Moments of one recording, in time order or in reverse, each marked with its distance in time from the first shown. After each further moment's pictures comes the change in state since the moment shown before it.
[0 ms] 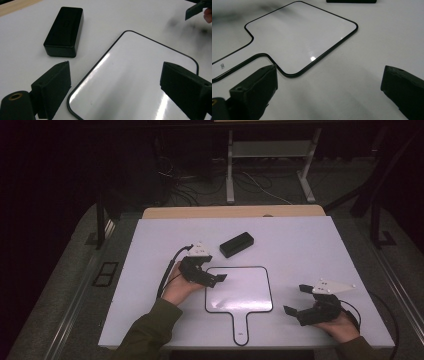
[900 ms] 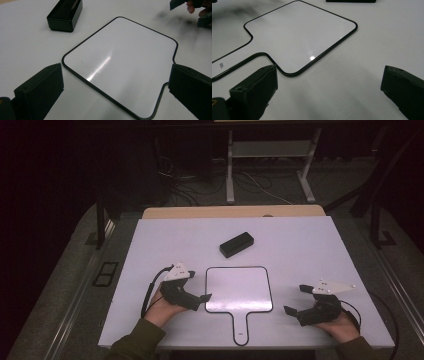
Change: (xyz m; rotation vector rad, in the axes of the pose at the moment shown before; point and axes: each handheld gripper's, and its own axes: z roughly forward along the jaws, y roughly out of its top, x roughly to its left) left arm -0.024 -0.054 -0.047 -0.068 0.032 -0.027; right arm 0.000 -0.001 0.000 0.001 -0.005 -0.004
